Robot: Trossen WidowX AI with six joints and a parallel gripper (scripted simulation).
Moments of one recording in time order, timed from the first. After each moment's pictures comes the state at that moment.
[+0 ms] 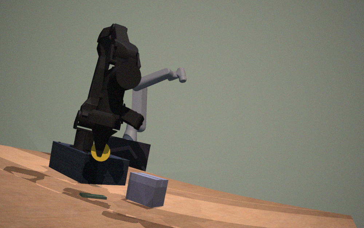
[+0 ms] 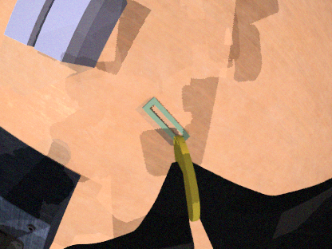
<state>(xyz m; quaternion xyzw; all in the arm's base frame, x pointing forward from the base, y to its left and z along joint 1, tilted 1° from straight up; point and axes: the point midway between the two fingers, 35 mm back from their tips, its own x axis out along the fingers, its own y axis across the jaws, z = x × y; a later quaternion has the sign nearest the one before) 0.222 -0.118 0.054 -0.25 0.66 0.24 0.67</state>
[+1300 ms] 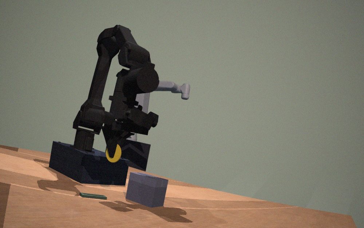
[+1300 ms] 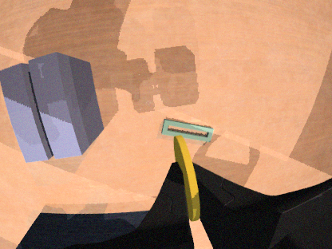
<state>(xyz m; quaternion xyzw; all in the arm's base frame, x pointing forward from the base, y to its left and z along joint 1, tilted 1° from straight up) 0.236 -0.088 0.058 -0.03 0.69 0.02 0.72</state>
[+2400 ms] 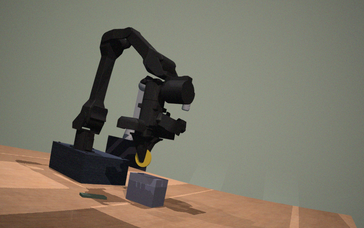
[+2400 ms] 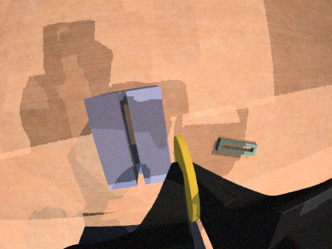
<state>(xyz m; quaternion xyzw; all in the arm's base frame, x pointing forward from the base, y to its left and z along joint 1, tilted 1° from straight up) 0.269 -0.011 0.061 -0.03 0.69 0.03 0.72</state>
